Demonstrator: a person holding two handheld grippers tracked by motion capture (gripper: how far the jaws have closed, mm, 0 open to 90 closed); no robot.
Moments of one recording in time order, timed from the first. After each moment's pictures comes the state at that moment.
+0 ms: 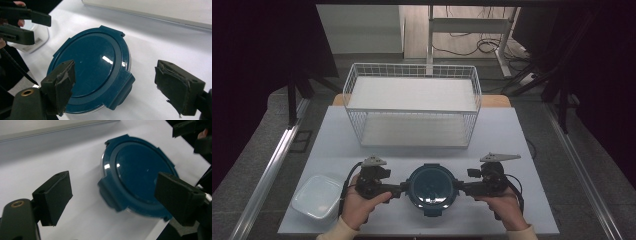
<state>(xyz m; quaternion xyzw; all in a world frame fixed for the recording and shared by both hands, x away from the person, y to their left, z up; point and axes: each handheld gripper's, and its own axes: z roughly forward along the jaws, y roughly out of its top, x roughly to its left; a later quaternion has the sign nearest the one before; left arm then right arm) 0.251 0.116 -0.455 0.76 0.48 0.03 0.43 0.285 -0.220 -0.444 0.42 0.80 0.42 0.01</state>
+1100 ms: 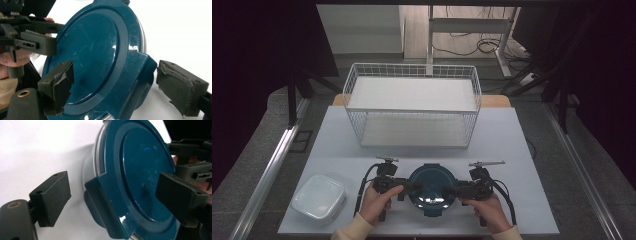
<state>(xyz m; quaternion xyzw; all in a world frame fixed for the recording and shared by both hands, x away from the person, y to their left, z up) 0.284 0.096 -0.507 0.72 0.54 -0.14 0.42 0.292 -0.202 -0.496 0.49 0.76 0.41 -0.10</state>
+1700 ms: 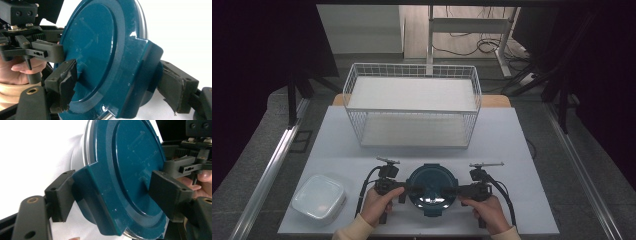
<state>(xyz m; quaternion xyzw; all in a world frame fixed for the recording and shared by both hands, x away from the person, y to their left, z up) 0.284 0.095 -0.514 0.71 0.53 -0.18 0.43 0.297 -0.206 -0.509 0.52 0.72 0.41 -0.19</state>
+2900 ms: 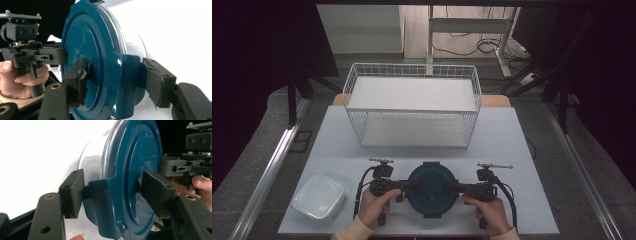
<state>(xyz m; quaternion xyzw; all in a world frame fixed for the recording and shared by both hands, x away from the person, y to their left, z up) 0.271 0.102 -0.498 0.68 0.55 -0.15 0.46 0.287 -0.215 -0.497 0.54 0.69 0.45 -0.16</state>
